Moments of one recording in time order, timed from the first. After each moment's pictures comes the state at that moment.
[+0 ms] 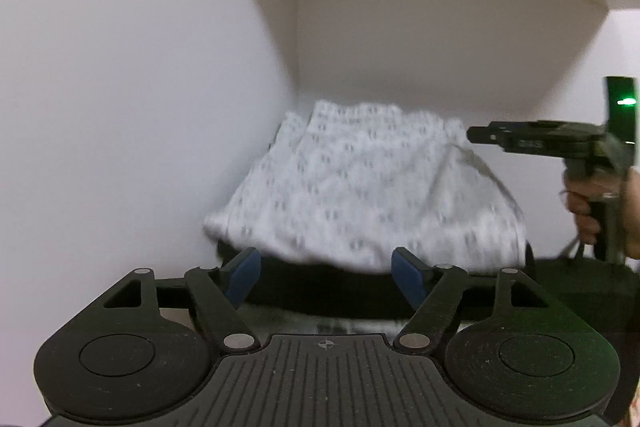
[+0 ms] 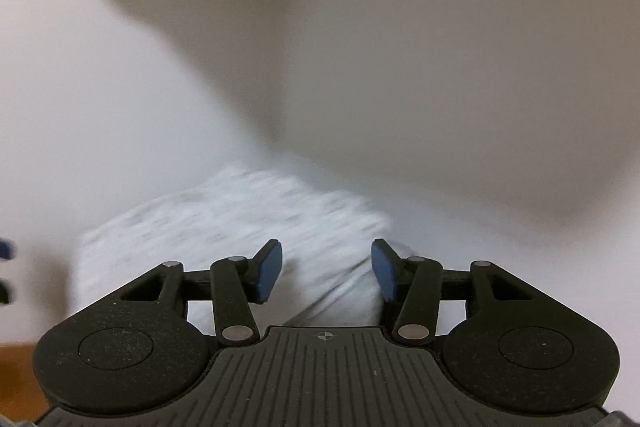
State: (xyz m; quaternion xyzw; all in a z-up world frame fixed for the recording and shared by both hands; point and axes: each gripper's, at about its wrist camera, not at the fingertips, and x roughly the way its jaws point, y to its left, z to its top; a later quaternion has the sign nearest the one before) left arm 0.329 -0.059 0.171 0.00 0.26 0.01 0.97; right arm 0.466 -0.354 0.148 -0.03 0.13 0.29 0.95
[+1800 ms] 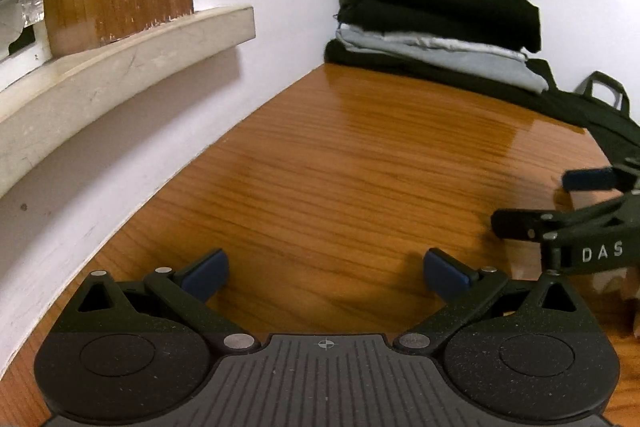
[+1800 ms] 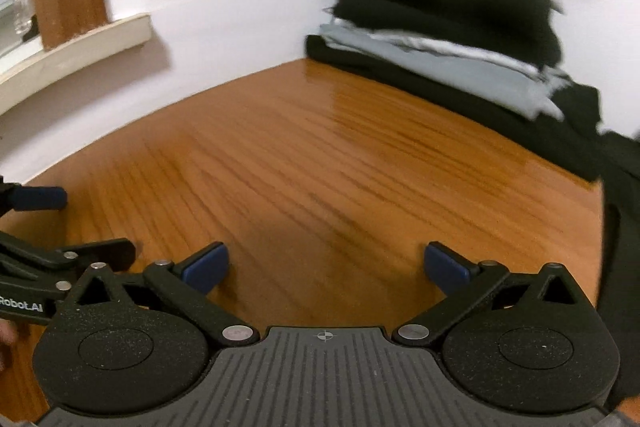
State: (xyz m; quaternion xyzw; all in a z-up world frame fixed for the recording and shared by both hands) left arm 0.032 0.030 0.016 0.00 0.35 0.04 0.93; right arm 0.099 -0.156 -0.007 -0.06 0.33 0.21 0.92
